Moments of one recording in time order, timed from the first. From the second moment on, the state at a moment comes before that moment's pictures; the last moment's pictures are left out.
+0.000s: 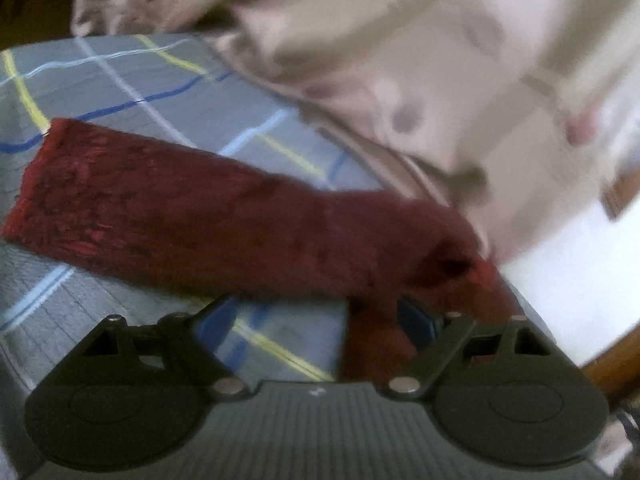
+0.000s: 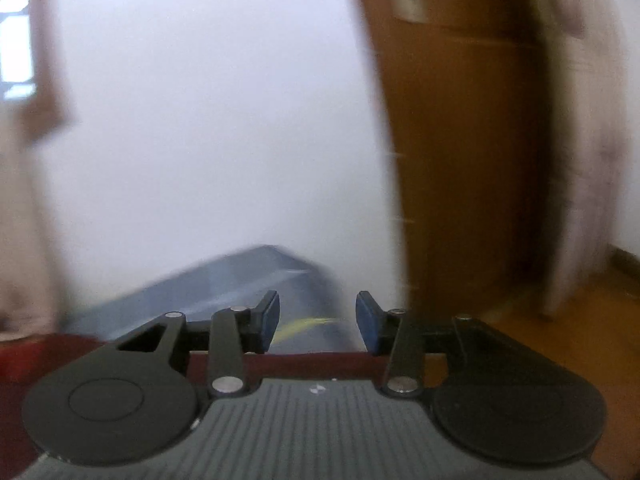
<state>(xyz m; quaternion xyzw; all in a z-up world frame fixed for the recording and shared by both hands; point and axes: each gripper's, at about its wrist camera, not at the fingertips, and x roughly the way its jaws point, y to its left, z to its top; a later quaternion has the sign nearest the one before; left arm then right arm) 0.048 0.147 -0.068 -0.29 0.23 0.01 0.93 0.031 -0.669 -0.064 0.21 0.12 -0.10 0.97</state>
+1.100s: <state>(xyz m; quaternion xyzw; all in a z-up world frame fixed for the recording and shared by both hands) 0.145 0.259 0.021 -0.23 0.05 0.06 0.97 -0.021 -0.432 -0.056 0.23 0.17 0.14 0.95</state>
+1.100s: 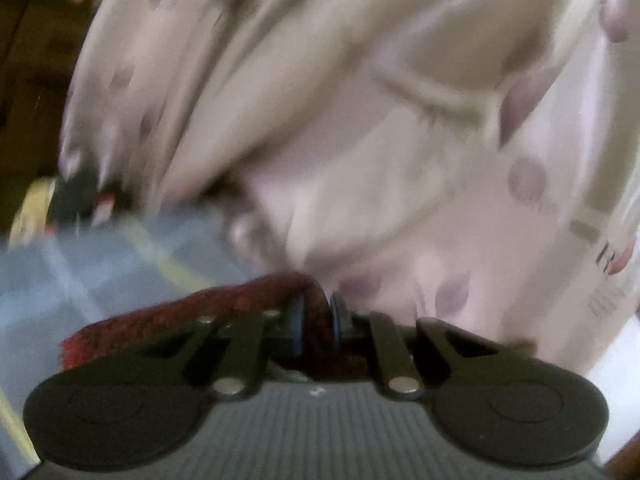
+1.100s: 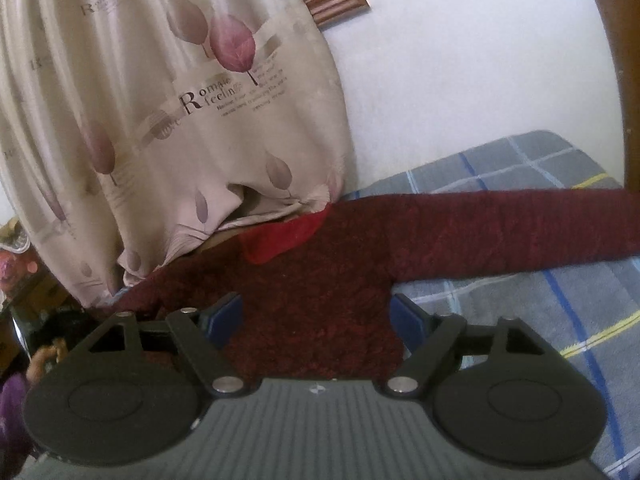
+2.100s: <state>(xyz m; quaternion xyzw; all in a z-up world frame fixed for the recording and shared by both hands) 0.161 0.183 0.001 -0.28 0.17 -0.06 0.95 0.121 -0.350 0.020 0.13 0.21 0.31 0.92</state>
